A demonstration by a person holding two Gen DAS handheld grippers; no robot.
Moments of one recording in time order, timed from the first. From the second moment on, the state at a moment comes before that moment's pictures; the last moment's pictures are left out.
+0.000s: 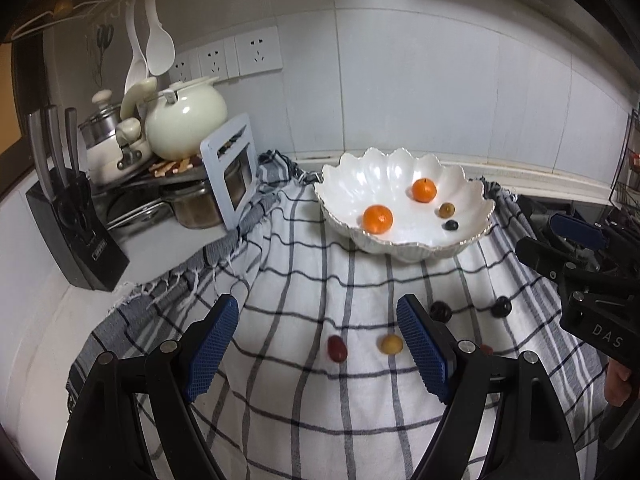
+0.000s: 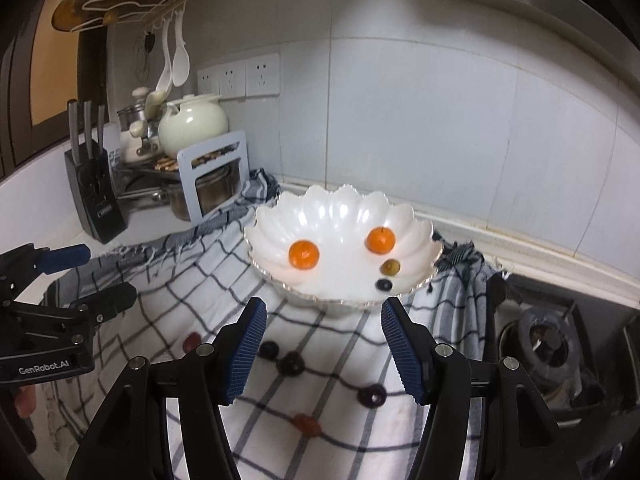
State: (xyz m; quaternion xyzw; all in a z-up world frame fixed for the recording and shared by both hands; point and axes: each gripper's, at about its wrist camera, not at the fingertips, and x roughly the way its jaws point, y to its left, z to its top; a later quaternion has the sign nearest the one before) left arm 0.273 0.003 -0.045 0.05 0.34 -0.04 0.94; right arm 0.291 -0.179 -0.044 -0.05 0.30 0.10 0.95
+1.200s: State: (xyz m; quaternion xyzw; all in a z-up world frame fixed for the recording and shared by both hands) left arm 0.280 -0.029 -0.119 0.07 0.37 -0.11 0.92; right arm 0.276 -0.180 -0.132 -0.03 0.40 0.10 0.91
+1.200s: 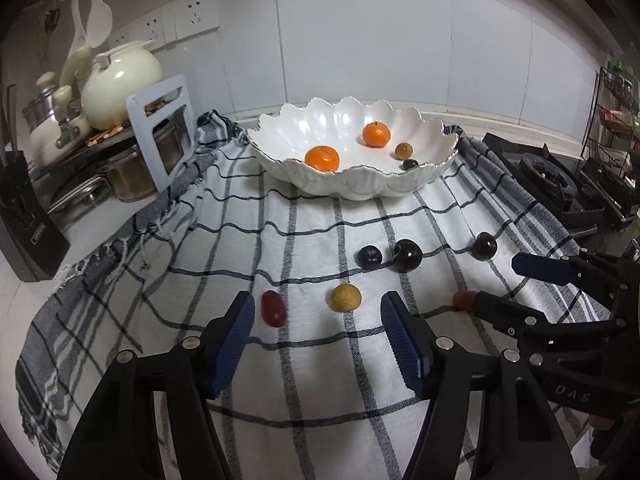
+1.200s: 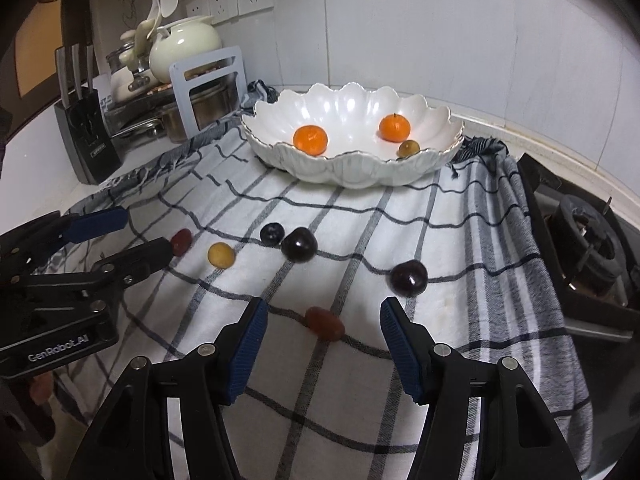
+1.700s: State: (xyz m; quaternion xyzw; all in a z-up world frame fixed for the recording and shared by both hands) left arm 0.308 -0.051 -0.147 0.06 0.40 -0.13 0.91; right arm 0.289 -0.184 -0.152 -0.02 0.42 0.11 0.90
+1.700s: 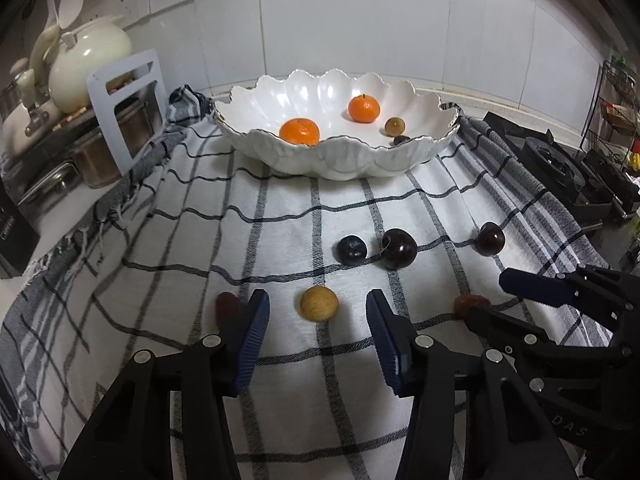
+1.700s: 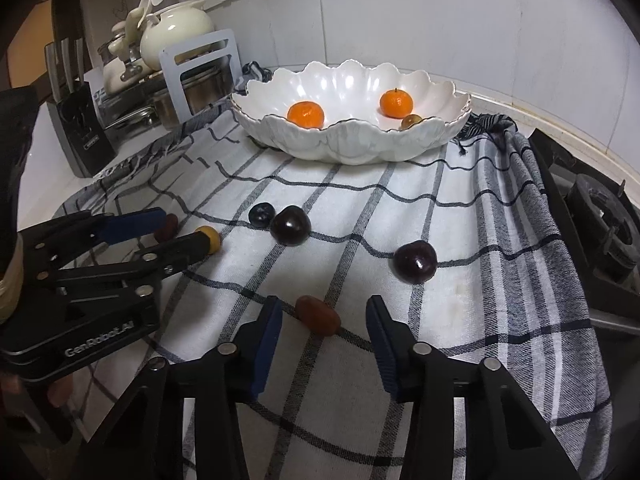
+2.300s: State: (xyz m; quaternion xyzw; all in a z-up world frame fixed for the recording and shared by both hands) left arm 0.325 -0.056 -0.167 0.06 0.43 -0.12 0.89; right arm 0.293 -0.182 -0.161 -0.02 0.43 0.13 0.89
